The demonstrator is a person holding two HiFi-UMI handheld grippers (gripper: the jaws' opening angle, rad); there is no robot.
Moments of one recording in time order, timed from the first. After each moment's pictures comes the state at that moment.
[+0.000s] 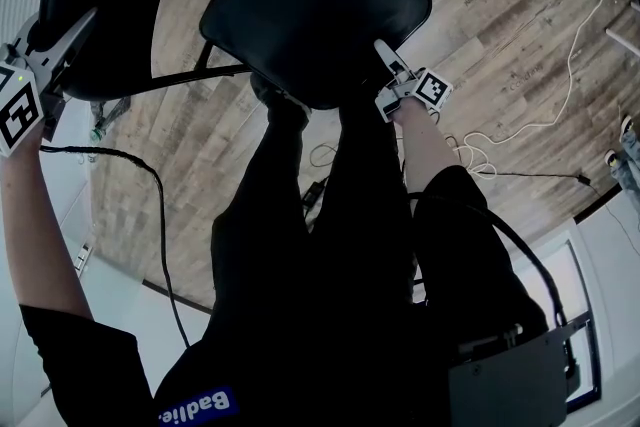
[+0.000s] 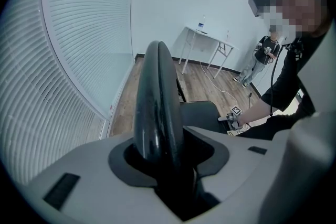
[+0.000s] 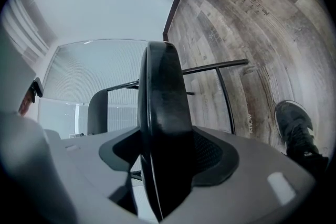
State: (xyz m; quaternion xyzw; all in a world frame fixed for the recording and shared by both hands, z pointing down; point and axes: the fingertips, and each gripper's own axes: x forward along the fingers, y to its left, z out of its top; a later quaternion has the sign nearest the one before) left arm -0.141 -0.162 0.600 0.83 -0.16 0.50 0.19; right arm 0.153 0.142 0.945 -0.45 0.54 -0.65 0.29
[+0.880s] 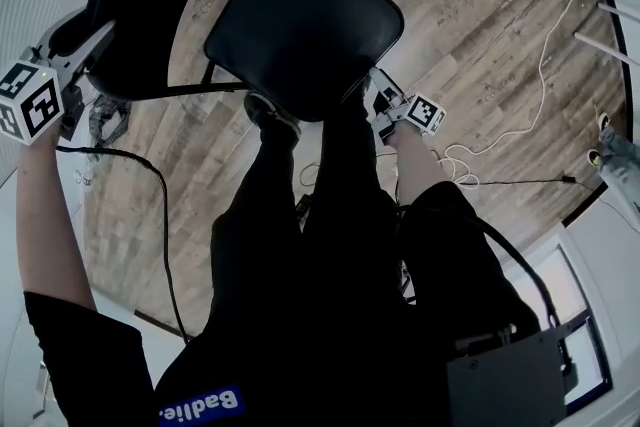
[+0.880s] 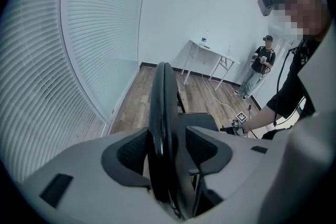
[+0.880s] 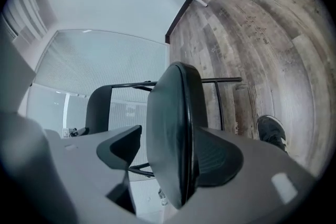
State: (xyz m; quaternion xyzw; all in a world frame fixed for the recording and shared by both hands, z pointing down) left arm -0.143 -0.168 0.568 0.85 -0.19 0.45 0.21; right arm 0.183 0.170 0.894 -0.49 0.52 -0.66 0.23
